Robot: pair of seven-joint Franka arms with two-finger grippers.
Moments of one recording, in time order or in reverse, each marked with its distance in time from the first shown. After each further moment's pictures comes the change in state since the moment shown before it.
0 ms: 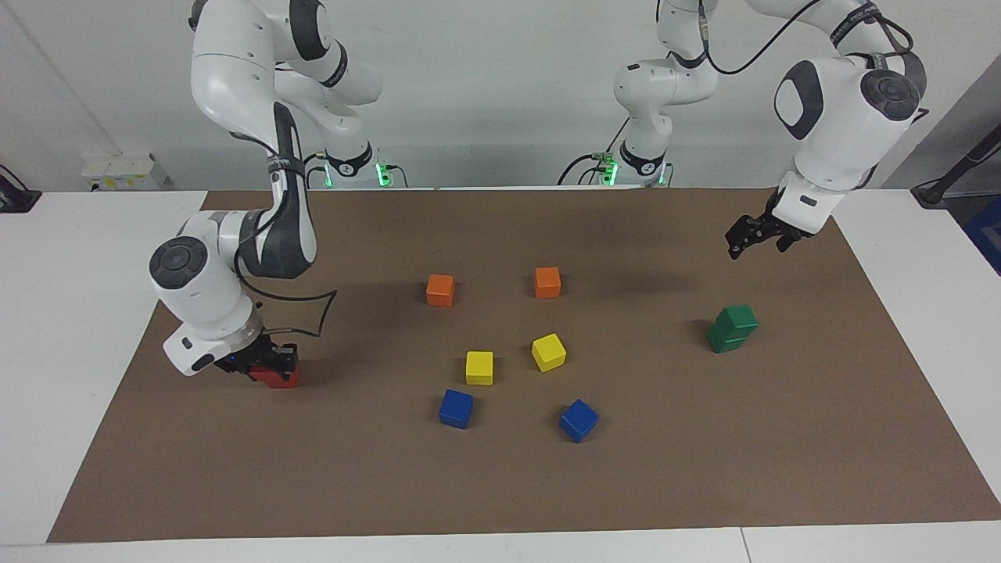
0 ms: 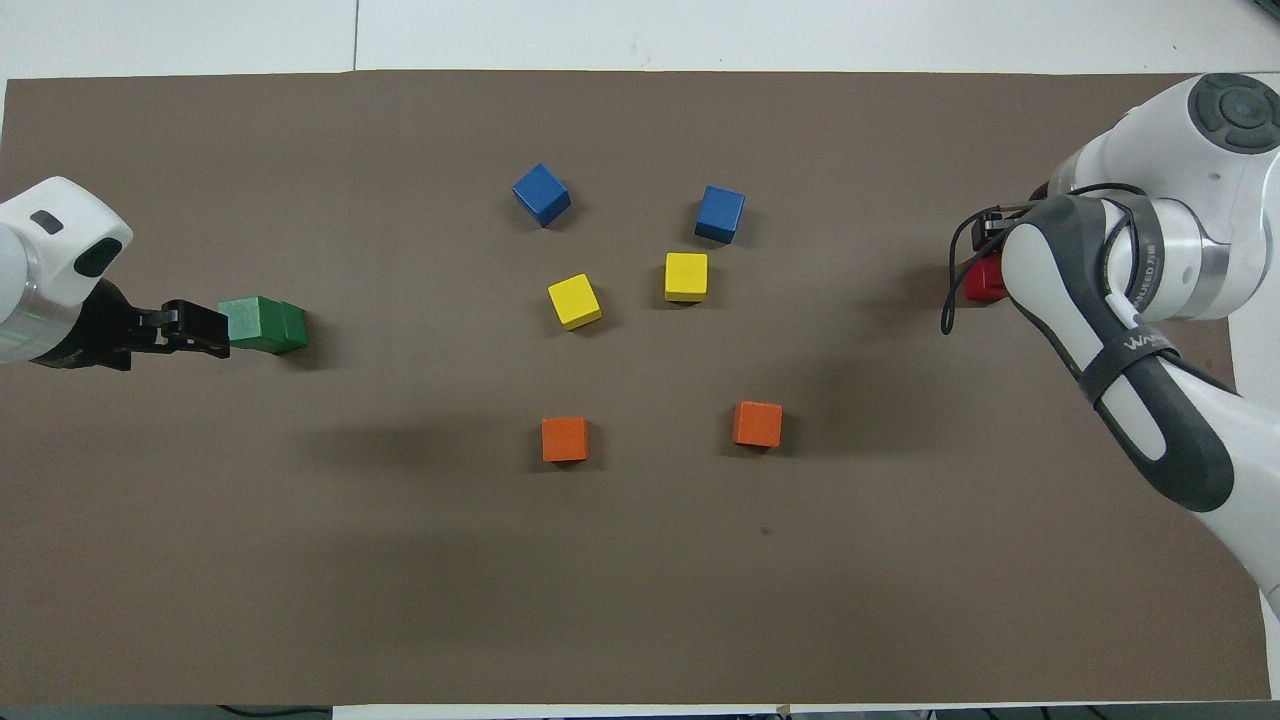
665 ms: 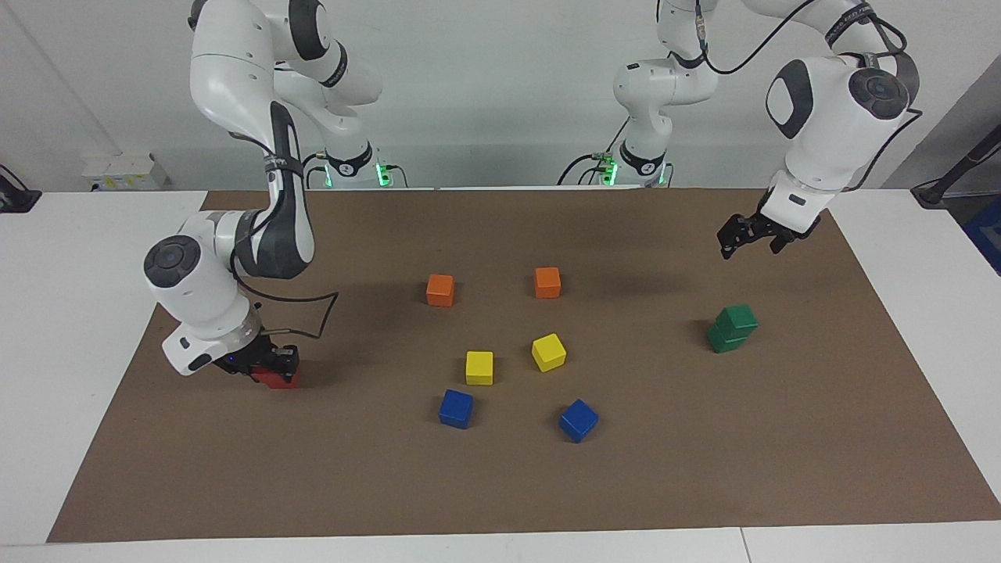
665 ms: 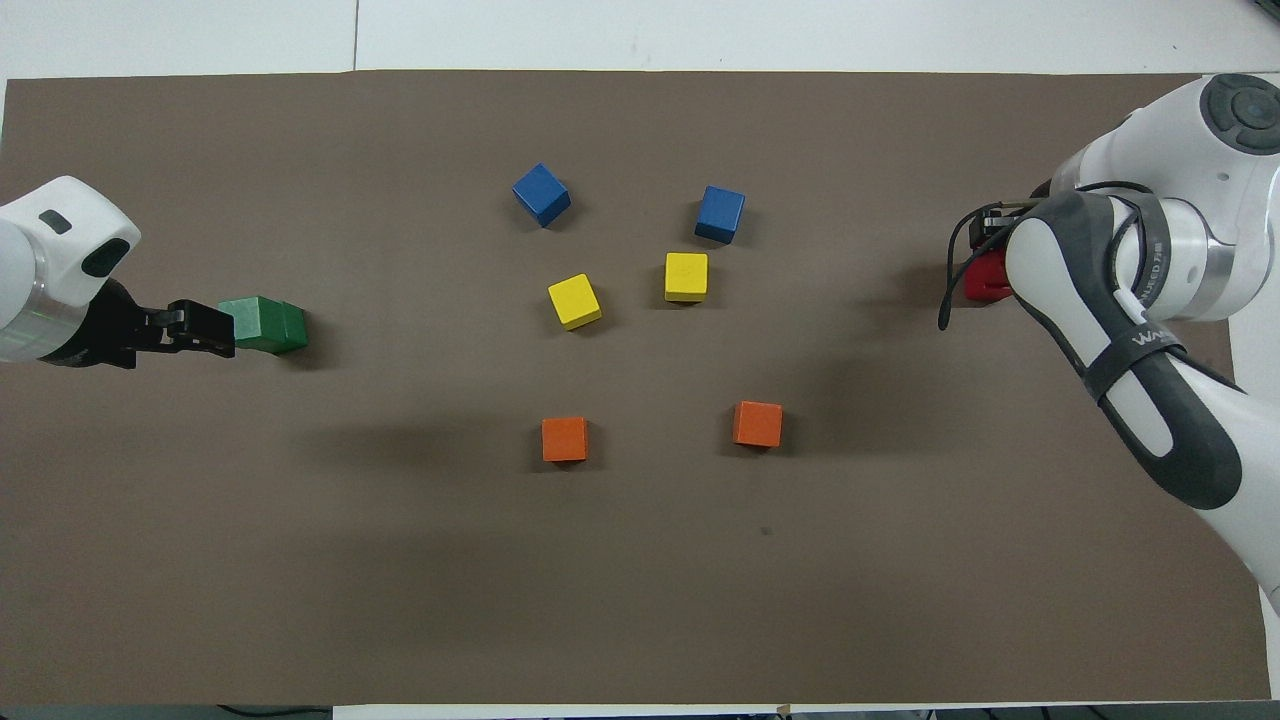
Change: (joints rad) left arm -0.008 0.000 -0.001 0.012 0.000 -0.001 0.010; right arm -0.003 -0.001 -0.002 -0.006 0.049 0.021 0.002
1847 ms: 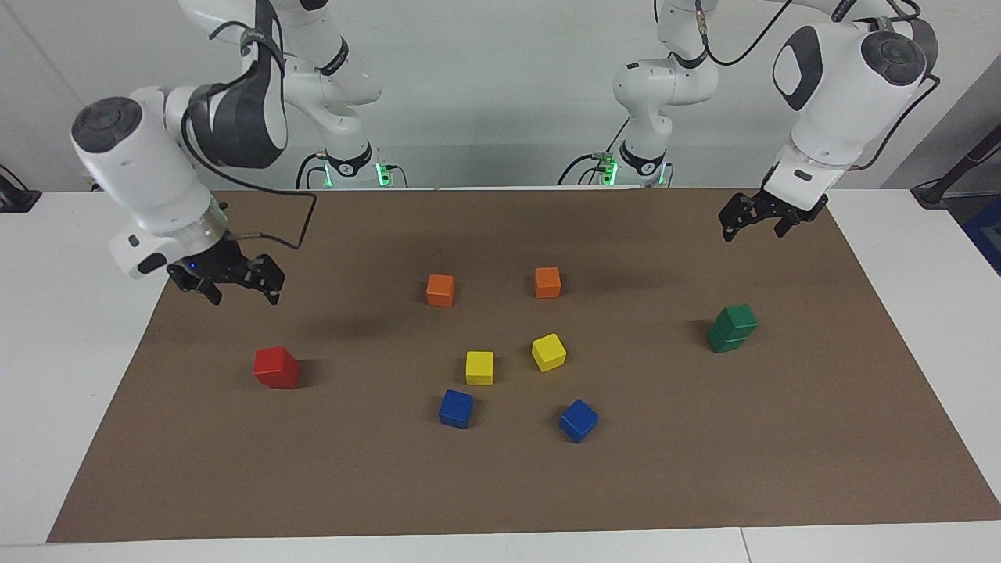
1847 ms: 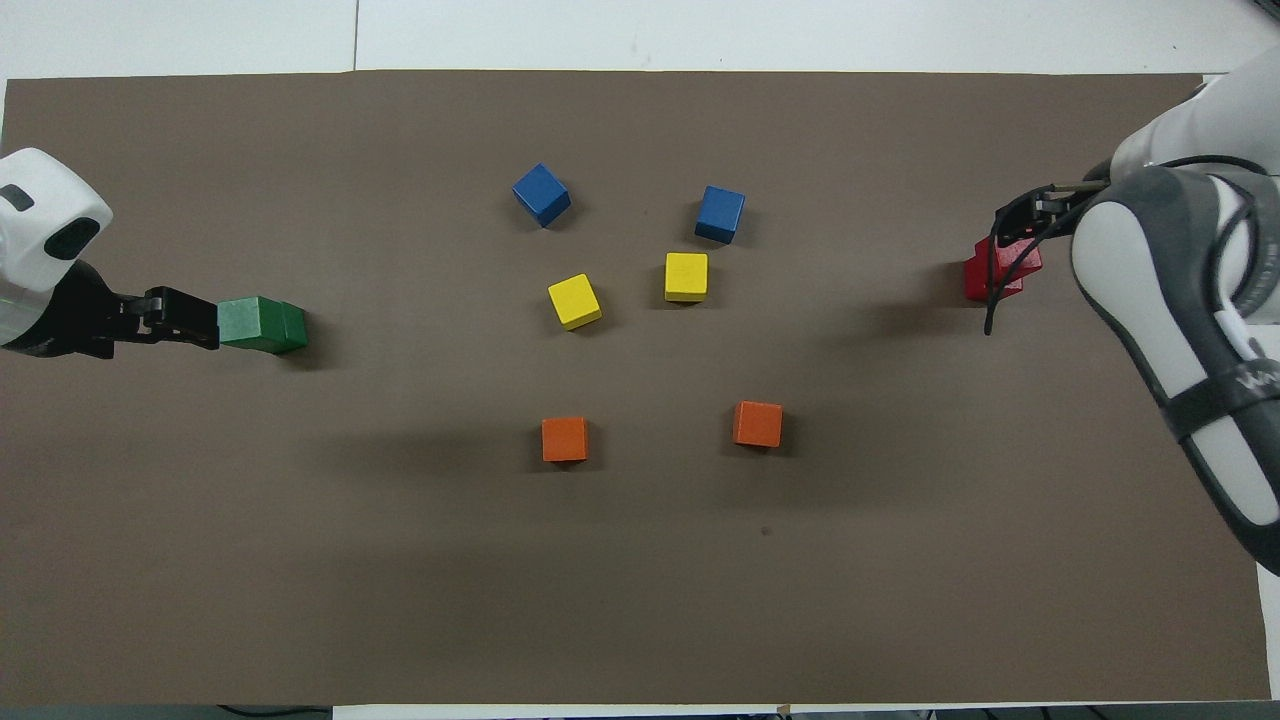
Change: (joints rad) left arm -0.022 -0.001 -0.002 0.124 0.000 -0.145 0.001; right arm 0.004 -0.344 0.003 0.039 -0.005 -0.414 0.011
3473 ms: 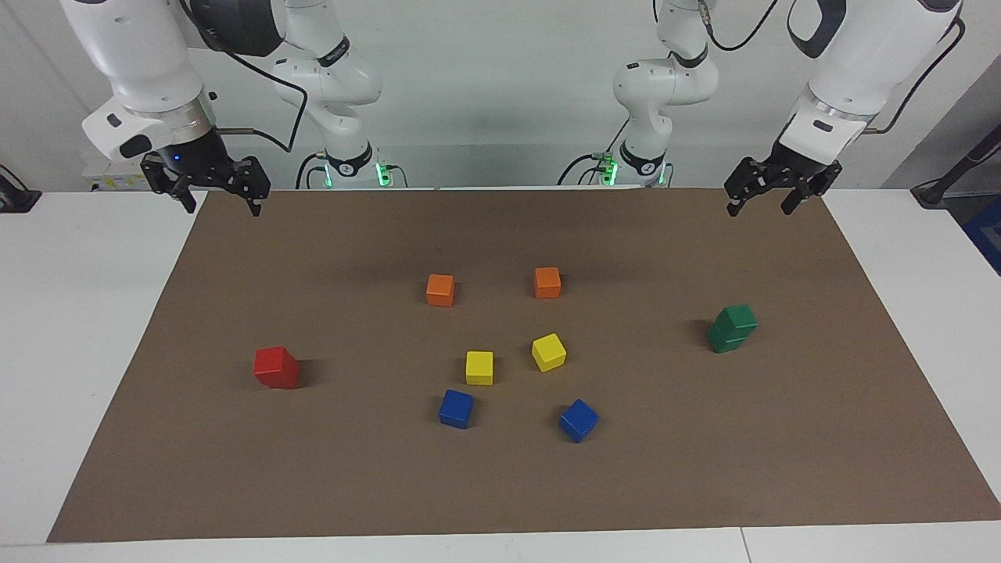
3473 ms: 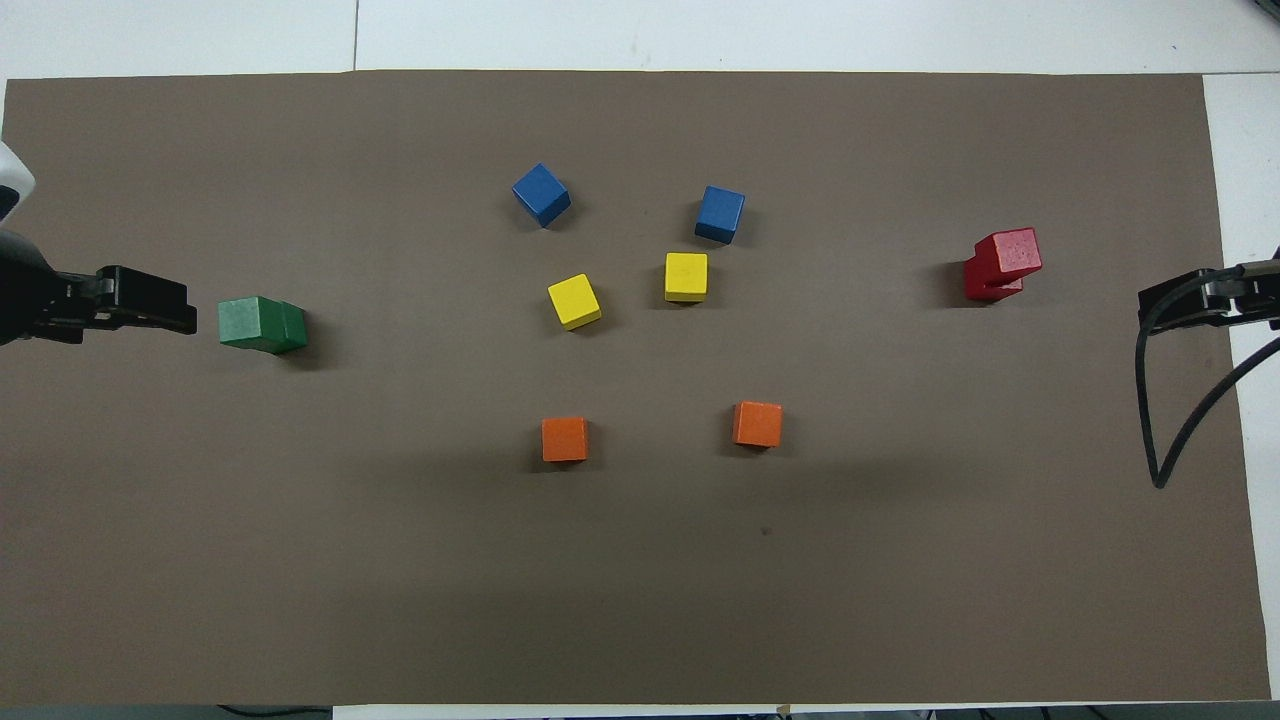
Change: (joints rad) left arm 0.002 -0.017 -0.013 0.116 -0.054 -0.063 0.000; right arm -0.025 -0.143 0.060 0.023 -0.117 -0.197 0.003
